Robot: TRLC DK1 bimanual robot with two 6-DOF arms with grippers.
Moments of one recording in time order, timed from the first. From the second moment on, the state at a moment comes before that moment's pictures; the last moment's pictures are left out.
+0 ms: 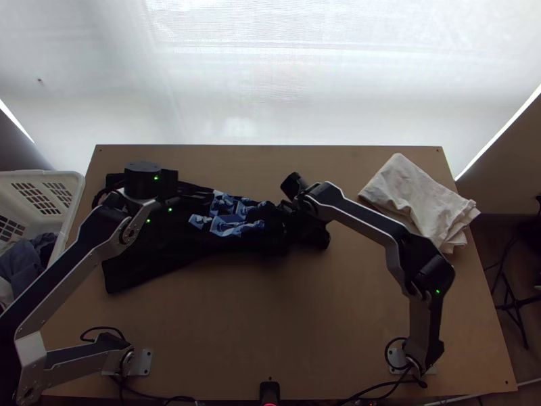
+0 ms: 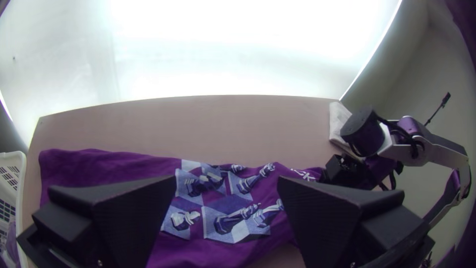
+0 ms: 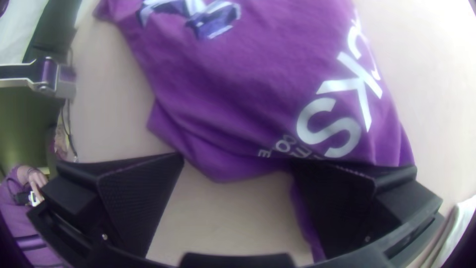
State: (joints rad) left arm -0.35 1.31 1.15 -0.45 0.11 -0.22; right arm 0.67 2.04 1.58 -0.89 -0.36 -0.18
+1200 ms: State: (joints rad) left arm -0.25 1.28 1.15 -0.48 0.12 -0.26; right arm 0.65 2.06 1.86 -0.98 -0.20 -0.04
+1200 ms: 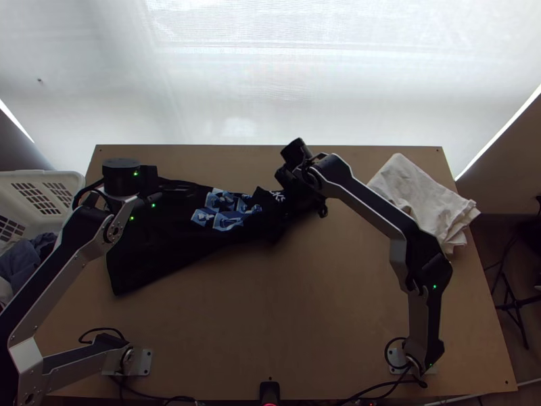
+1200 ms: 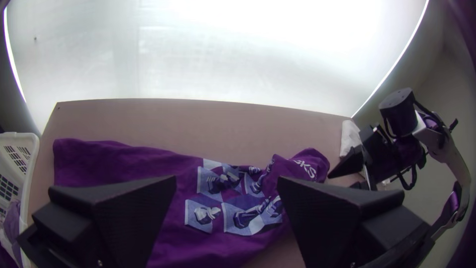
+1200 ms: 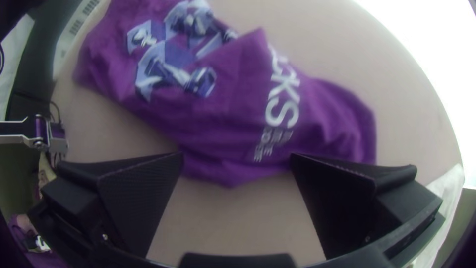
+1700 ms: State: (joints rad) left arm -0.26 1.28 1.14 -0.48 0.12 -0.26; right arm 0.74 2.13 1.79 -1.05 -0.28 0.02
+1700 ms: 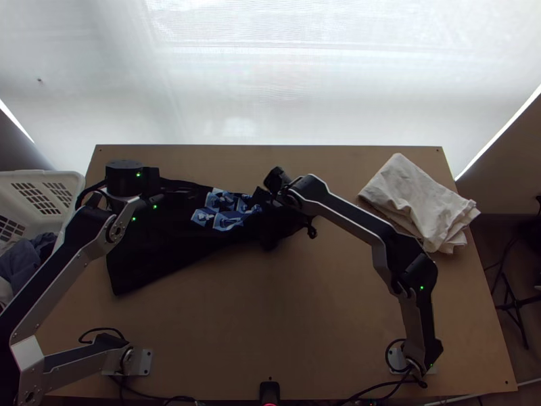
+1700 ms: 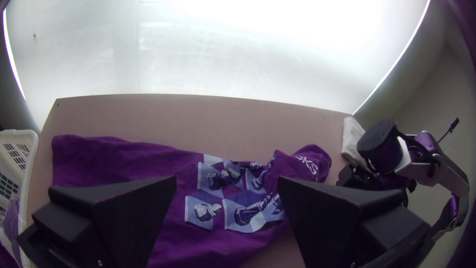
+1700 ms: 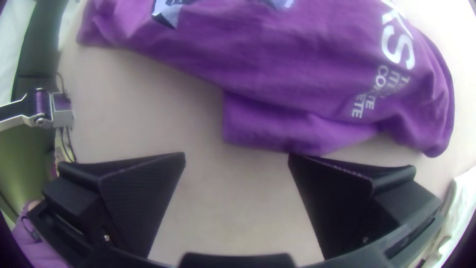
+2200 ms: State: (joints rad) left arm -0.21 1.25 1.13 -0.51 0.11 -0.24; right arm 0.74 2.21 1.87 -0.93 -0.23 0.02
